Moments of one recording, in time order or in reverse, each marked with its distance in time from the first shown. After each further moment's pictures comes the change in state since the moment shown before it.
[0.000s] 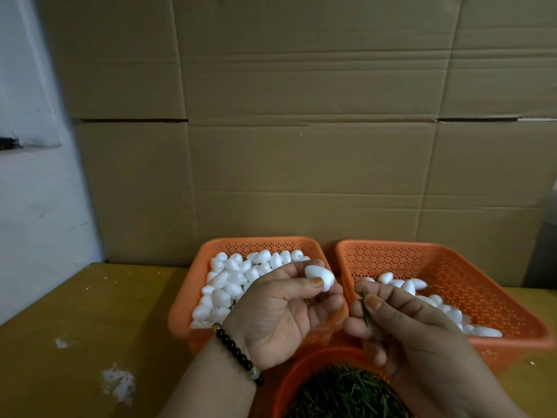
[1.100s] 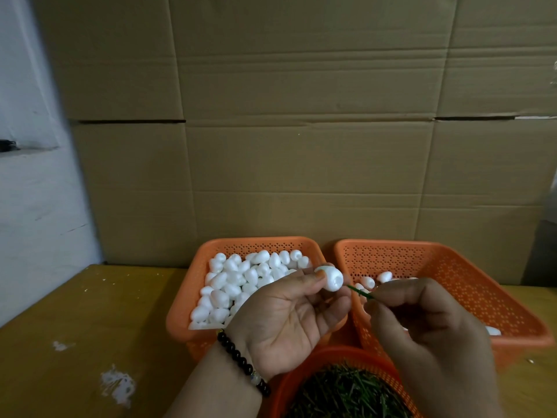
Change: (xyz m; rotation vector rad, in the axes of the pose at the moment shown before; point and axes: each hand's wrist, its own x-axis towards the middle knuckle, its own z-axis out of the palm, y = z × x) left_hand -0.003 -0.003 0.013 -0.123 0.003 -0.085; right_hand -0.003 0.011 -0.010 -0.768 0.236 -0.881
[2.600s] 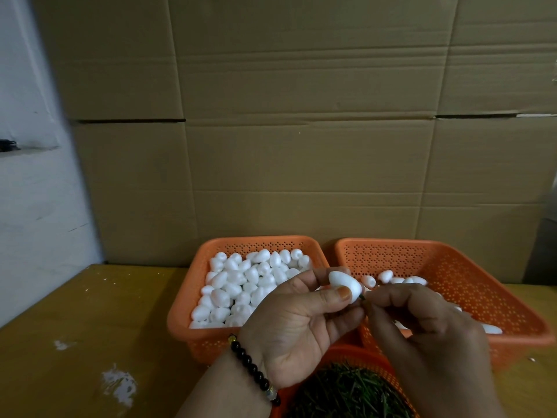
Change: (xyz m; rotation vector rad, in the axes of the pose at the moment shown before) left_hand 0.000 -0.014 0.003 0.122 -0.004 0.057; right_hand 0.001 0.006 -0.001 -0.298 0.004 -0.236
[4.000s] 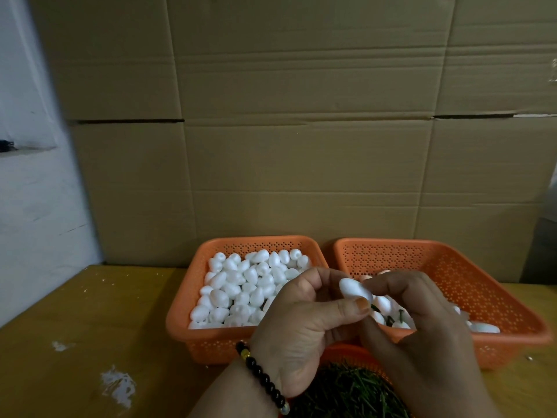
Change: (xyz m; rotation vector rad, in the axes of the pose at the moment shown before) left_hand -0.003 -0.010 0.007 0.253 0.019 0.133; right_hand 0.004 -0.002 -0.001 0.005 -0.096 0.024
